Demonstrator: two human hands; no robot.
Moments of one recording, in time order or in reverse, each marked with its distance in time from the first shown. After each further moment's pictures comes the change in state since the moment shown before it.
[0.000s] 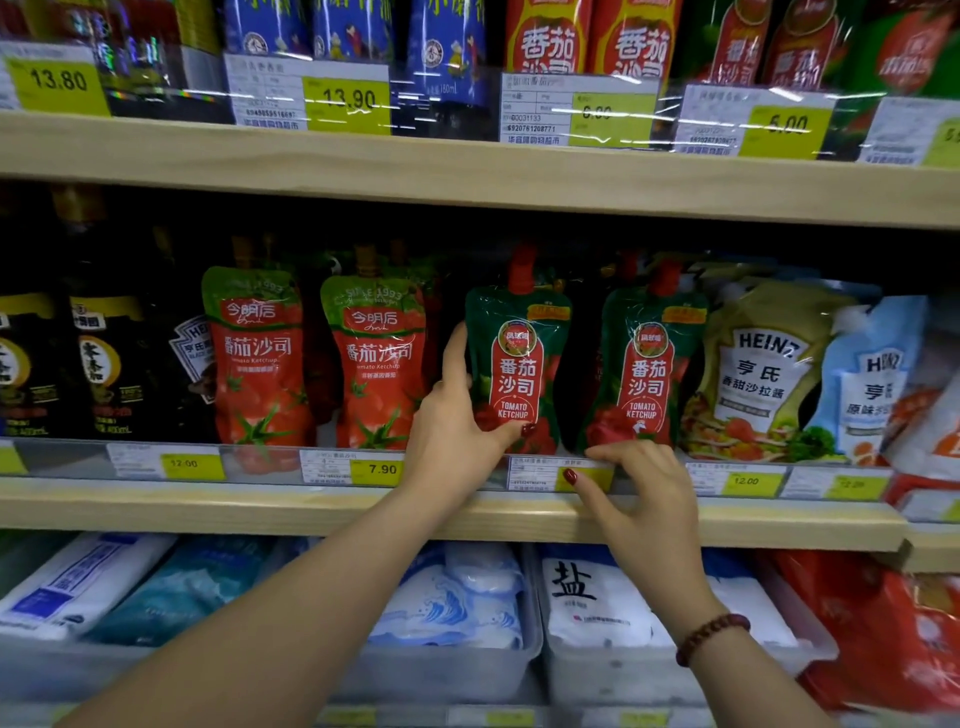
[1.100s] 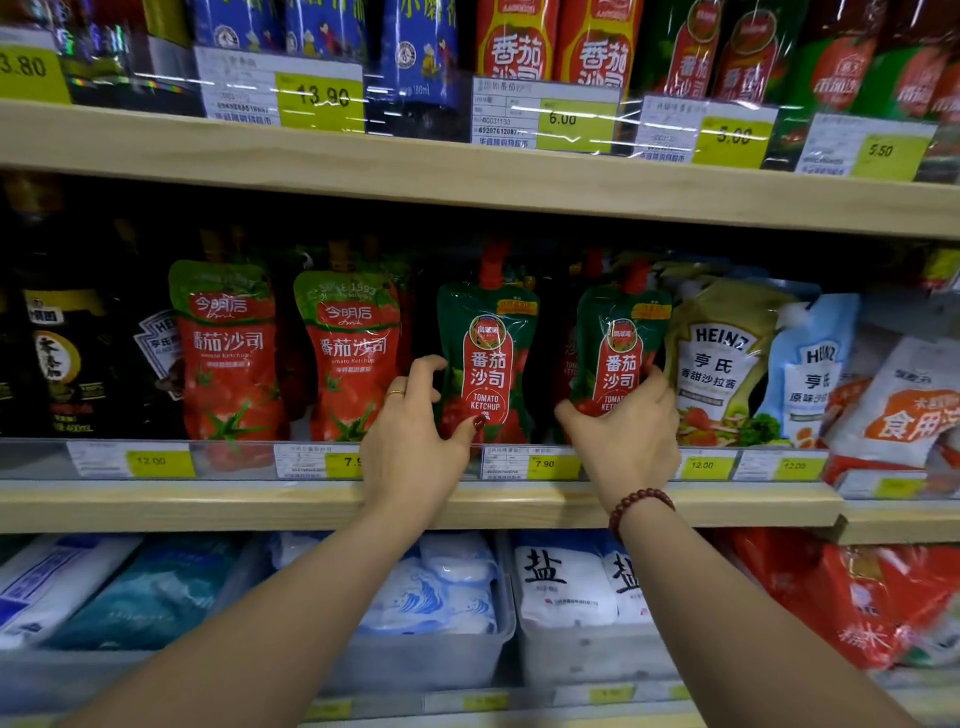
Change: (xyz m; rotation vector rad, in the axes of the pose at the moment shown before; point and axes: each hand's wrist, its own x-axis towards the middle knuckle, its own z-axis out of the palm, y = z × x) left_hand -0.024 0.007 -0.011 0.260 0.128 0.001; right_hand 0.057 -0.011 0.006 -0.290 0.191 0.564
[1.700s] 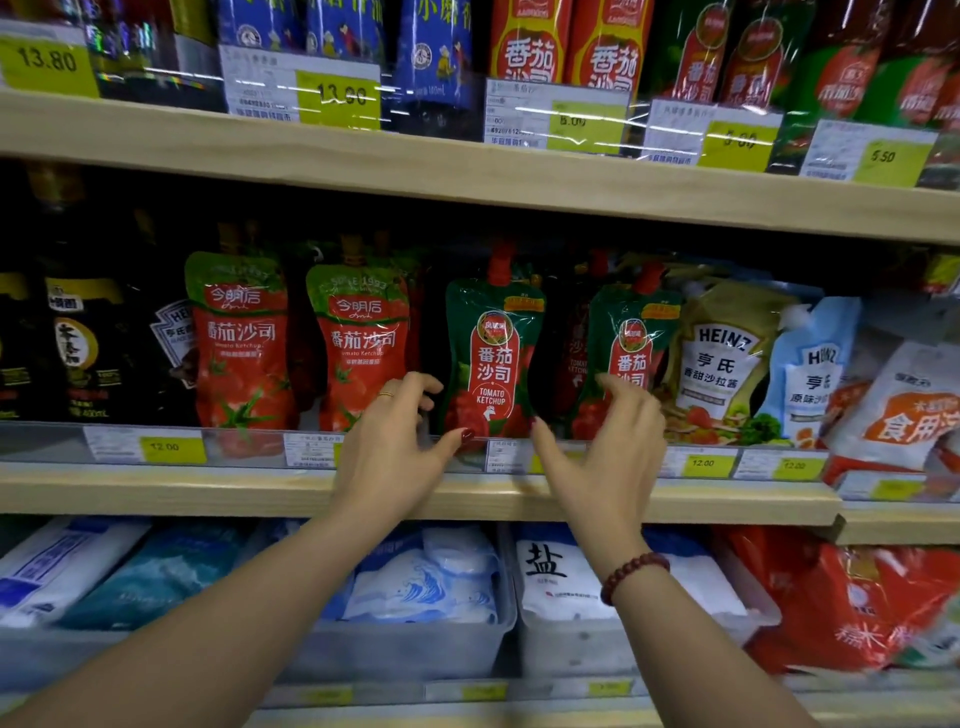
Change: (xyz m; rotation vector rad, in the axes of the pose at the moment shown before) left_hand -0.007 -0.018 -0.024 -0.007 -0.118 0.065; right_hand -0.047 -0.003 -0.009 0.135 0.051 -0.345
